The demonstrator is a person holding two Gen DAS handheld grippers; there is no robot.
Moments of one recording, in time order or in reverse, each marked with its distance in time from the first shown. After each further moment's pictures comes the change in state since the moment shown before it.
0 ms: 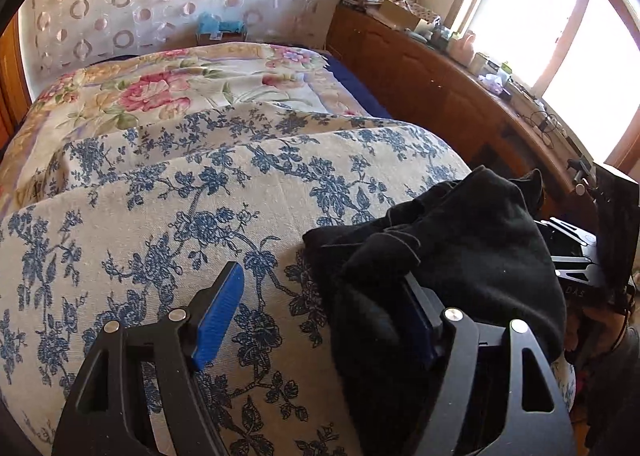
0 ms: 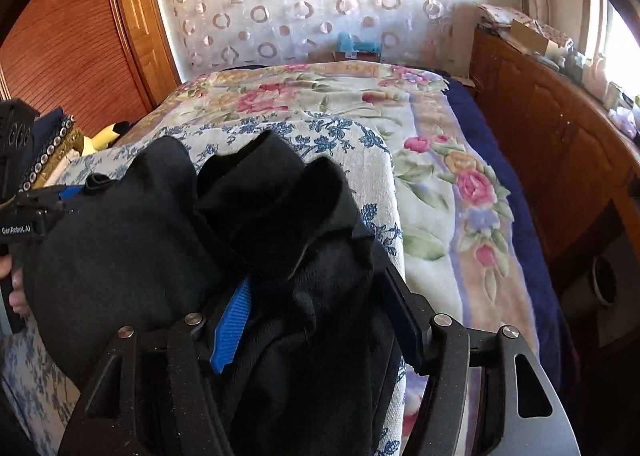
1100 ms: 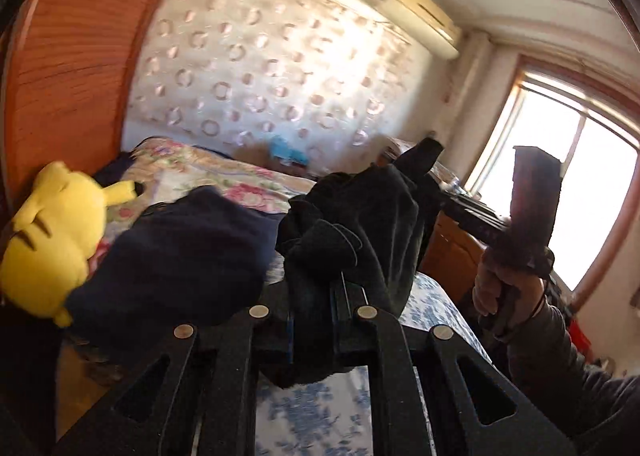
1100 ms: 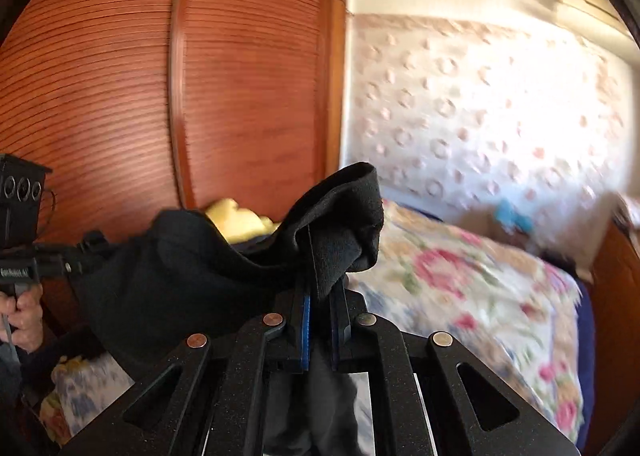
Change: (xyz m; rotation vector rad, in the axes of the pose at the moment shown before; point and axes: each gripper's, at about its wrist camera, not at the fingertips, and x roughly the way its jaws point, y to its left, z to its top) left arm -0.364 0.174 -0.097 -0.236 -0.507 0.021; right arm -0.111 0.356 0.144 -0.498 -0.412 0.391
